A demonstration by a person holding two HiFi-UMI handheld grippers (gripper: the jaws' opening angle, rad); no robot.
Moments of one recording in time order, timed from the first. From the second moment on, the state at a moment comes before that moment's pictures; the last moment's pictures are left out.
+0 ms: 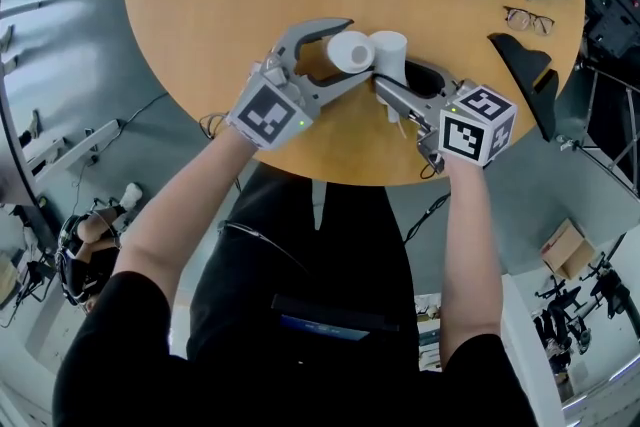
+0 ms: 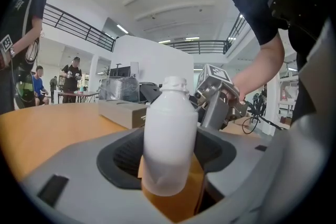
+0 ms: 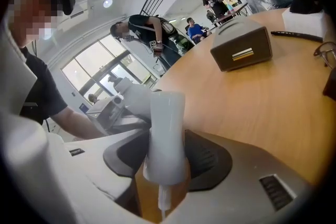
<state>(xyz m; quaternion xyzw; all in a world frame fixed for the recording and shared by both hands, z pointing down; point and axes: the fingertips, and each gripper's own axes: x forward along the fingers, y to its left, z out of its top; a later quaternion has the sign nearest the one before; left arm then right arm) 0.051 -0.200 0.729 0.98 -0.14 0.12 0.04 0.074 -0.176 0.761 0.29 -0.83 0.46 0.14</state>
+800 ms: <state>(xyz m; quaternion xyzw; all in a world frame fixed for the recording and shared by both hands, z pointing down) 0.038 -0.207 0.755 0.98 -0.14 0.15 0.07 0.070 -0.190 0.794 0.34 -0.83 0.37 0.25</state>
